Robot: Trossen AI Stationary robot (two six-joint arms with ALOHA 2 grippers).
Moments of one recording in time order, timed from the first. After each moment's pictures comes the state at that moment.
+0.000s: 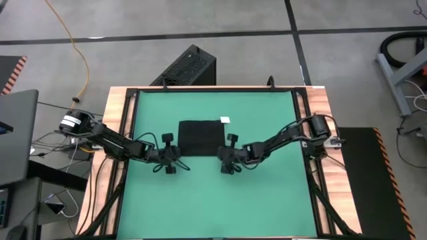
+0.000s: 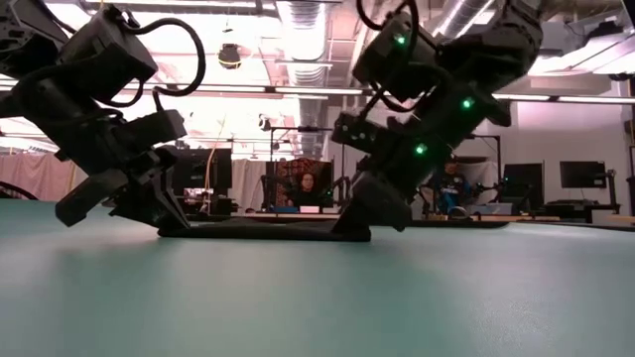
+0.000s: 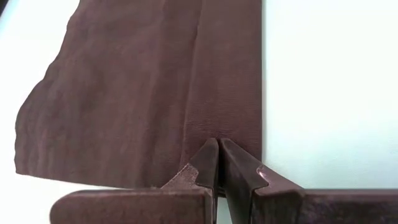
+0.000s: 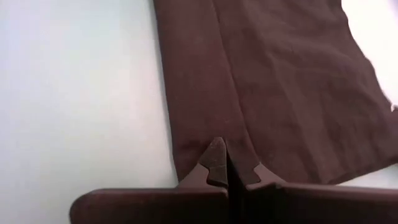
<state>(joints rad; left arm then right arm) -0.21 1.40 0.31 0.19 -0.46 -0.07 0.15 1.90 0.92 0.18 0.46 0.07</state>
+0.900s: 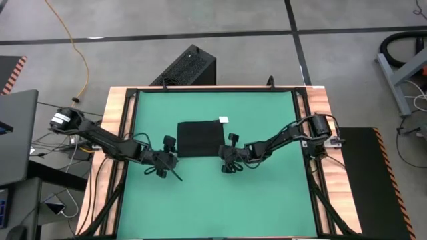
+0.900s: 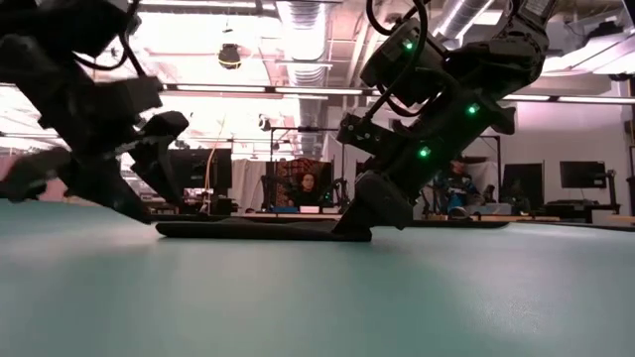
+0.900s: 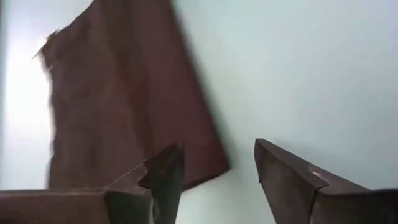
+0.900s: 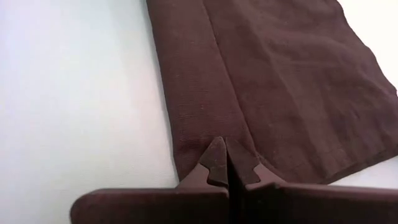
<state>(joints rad) -0.29 1.22 0.37 0.01 -0.42 0.31 0.13 1.90 0.87 0.22 0.42 0.10</state>
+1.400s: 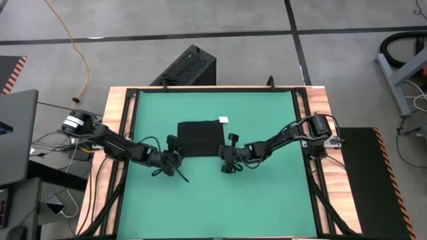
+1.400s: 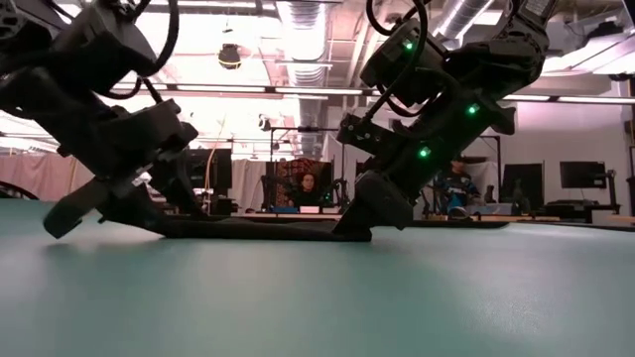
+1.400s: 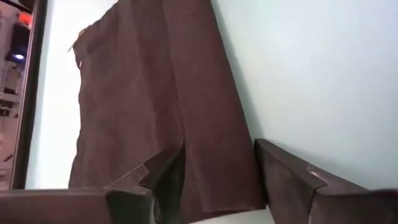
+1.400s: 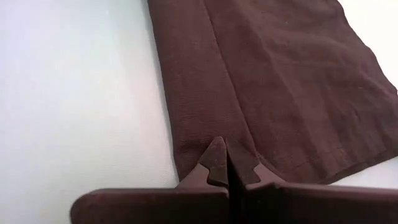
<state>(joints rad) -0.27 1.45 0.37 0.13 -0.56 0.29 0.13 1.90 0.87 0.22 0.42 0.11</state>
